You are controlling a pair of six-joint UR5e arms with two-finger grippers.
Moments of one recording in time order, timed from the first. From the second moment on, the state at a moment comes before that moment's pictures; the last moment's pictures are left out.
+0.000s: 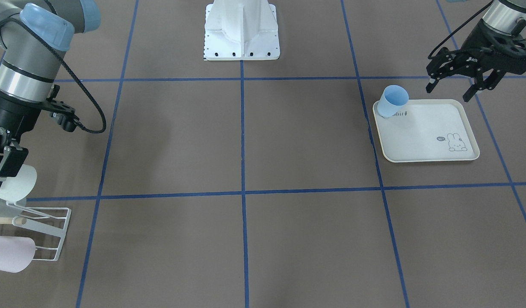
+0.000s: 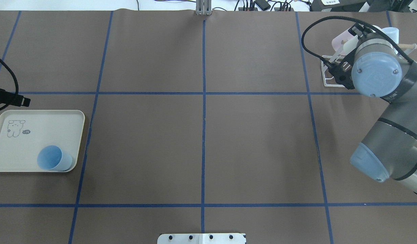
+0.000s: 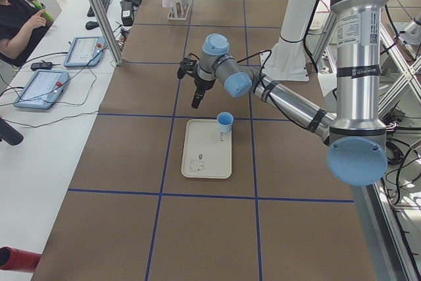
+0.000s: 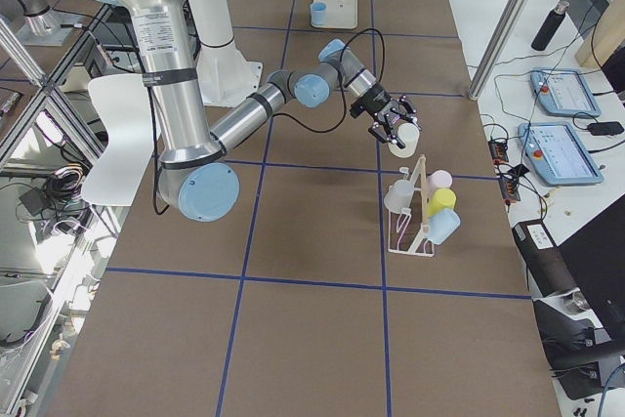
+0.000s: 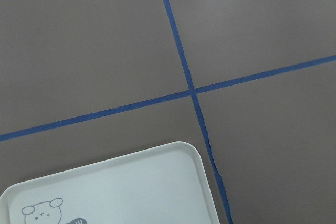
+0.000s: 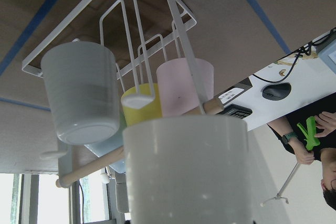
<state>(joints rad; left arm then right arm) -1.05 -1.49 -2.15 -1.88 -2.14 -0.63 0.79 -1.36 1.94 -1.53 1.03 -1.35</state>
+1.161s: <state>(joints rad) -1.05 -1.49 -2.14 -1.88 -2.14 -0.63 0.80 -1.41 1.85 -1.37 1.03 -1.36</state>
